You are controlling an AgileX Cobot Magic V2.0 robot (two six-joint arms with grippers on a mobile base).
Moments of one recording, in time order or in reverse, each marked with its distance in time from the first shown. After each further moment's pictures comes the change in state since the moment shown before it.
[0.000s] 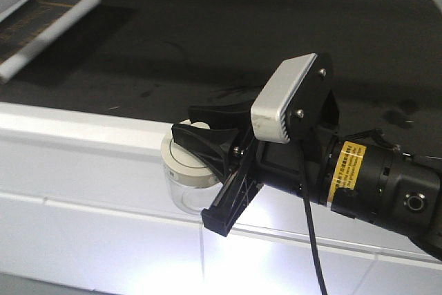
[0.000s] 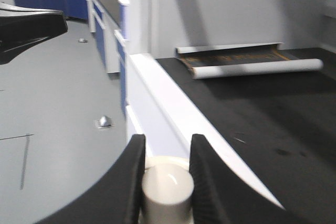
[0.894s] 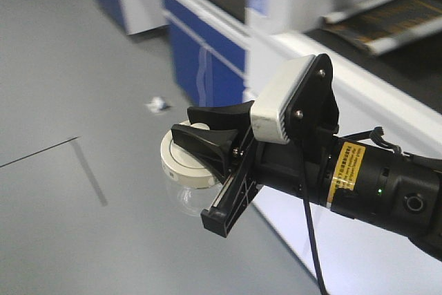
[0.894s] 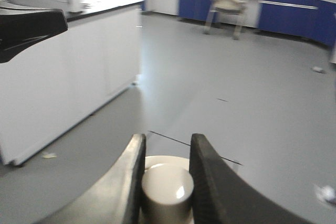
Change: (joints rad) left arm 0.000 0.000 0.000 0.000 0.000 0.000; right arm 0.000 0.000 0.001 0.000 0.000 0.000
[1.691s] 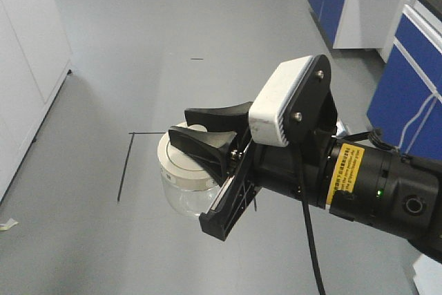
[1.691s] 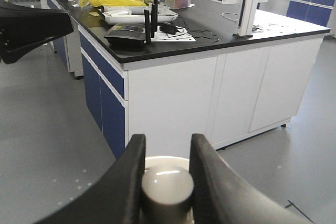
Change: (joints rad) left arm 0.000 0.000 0.000 0.000 0.001 0.000; right arm 0.003 0.000 0.000 0.000 -0.004 0.000
